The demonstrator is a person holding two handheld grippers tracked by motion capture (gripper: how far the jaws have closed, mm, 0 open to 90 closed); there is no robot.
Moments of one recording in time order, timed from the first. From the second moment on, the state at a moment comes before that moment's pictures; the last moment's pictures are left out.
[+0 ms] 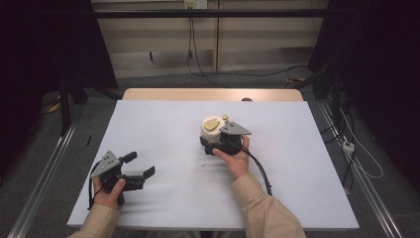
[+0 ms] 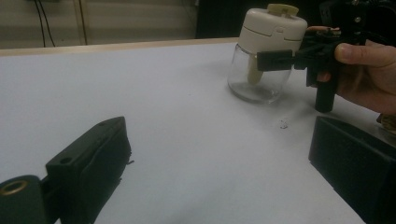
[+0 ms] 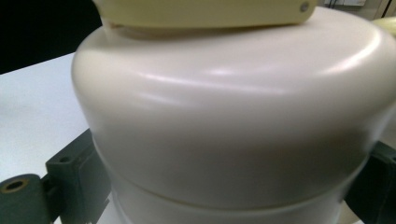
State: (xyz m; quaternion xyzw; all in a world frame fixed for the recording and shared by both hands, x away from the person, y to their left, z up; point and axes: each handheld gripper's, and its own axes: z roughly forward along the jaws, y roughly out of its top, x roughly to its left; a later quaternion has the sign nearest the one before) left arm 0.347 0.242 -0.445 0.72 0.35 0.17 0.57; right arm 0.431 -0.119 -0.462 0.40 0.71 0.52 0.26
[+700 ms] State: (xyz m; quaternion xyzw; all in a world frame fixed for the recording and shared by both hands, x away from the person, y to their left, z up) left arm 0.351 0.233 -0.440 0.72 0.35 0.17 0.58; right arm 0.431 -0.119 -0.462 0.41 0.71 0.52 0.26
